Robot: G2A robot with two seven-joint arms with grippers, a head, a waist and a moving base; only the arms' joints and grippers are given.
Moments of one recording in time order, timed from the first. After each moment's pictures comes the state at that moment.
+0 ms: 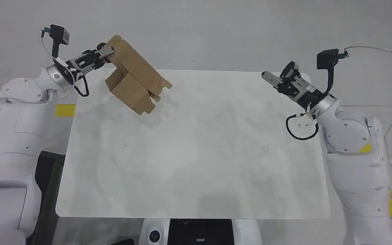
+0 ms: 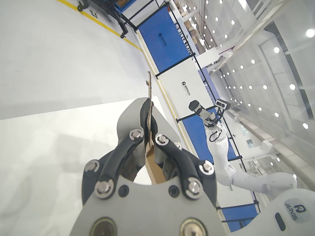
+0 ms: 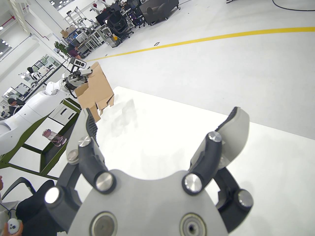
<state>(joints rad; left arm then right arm) 0.47 -0.92 -1.11 -0.77 -0.42 -0.65 -0.96 -1.03 -1.09 1.49 -1.68 -0.38 -0.38 0.57</state>
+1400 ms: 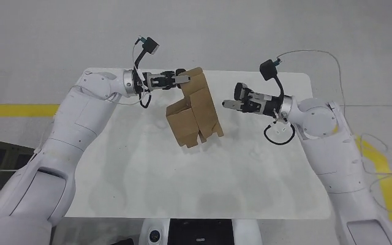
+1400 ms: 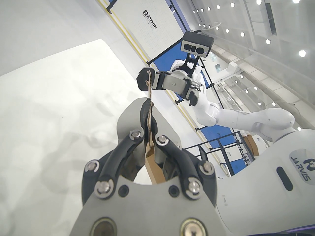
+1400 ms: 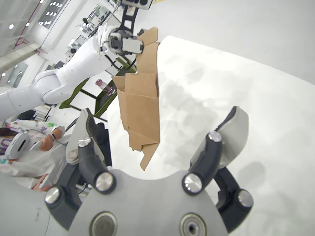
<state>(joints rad) 0.41 -1.10 -0.79 -0.92 -0.49 -0.74 -1.08 -0.81 -1.13 1.17 -1.42 -0.02 -0.58 0.94</state>
